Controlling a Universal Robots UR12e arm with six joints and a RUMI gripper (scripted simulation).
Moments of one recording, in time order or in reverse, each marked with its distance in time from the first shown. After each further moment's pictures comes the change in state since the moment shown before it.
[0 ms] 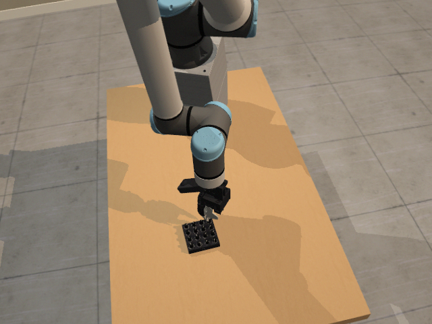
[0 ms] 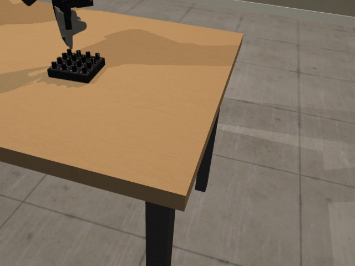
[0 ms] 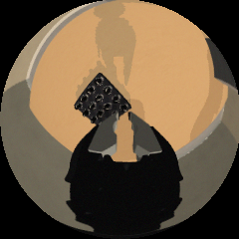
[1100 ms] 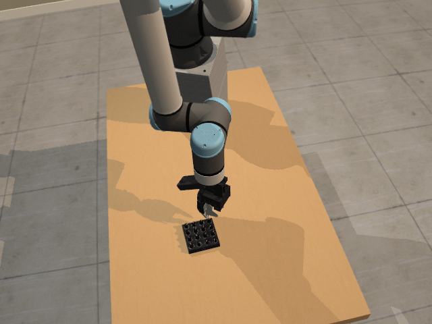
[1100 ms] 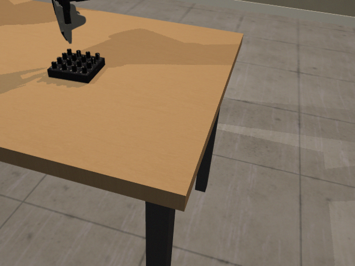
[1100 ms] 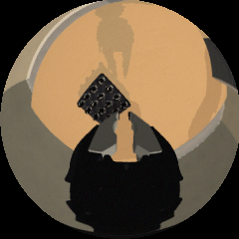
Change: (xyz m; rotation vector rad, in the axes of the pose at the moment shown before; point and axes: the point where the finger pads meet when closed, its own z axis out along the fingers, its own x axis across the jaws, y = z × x) arm 0.000 0.000 -0.015 0.000 0.000 0.000
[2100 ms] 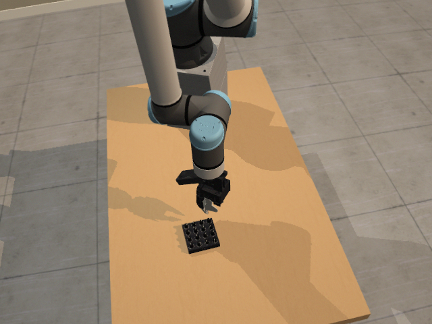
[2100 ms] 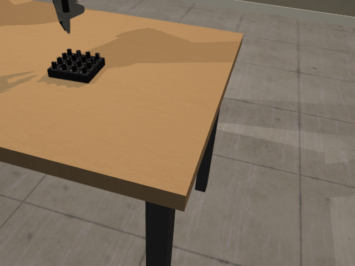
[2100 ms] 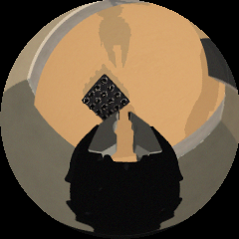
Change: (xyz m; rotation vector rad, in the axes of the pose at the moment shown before) arm 0.000 0.000 -0.028 0.000 0.000 0.000
